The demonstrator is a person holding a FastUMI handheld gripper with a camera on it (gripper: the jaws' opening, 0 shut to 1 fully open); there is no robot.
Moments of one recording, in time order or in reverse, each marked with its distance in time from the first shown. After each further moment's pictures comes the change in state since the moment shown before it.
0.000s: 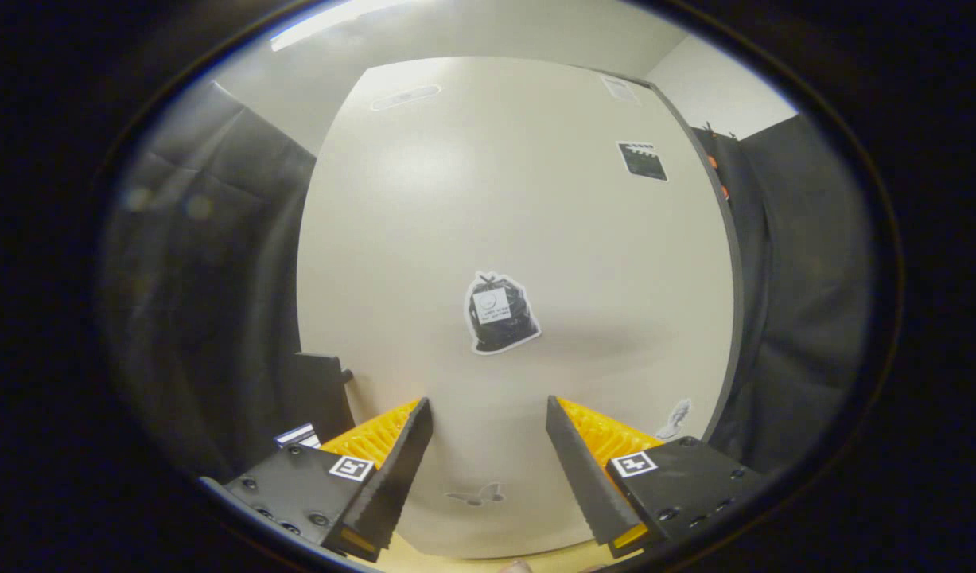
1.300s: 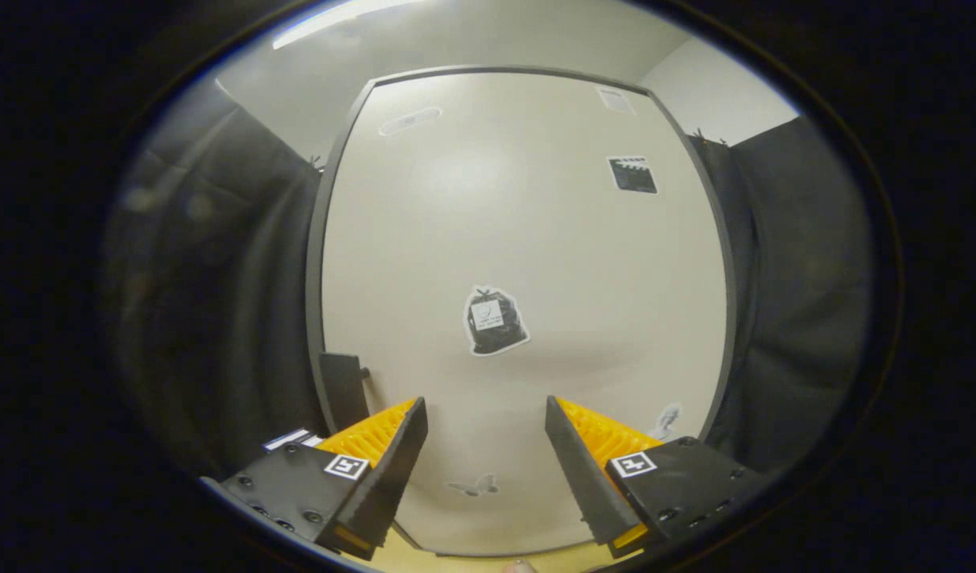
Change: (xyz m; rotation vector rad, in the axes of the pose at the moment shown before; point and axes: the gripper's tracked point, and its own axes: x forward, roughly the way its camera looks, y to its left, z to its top) arm -0.043 -0.006 0.017 0.001 -0.023 -0.047
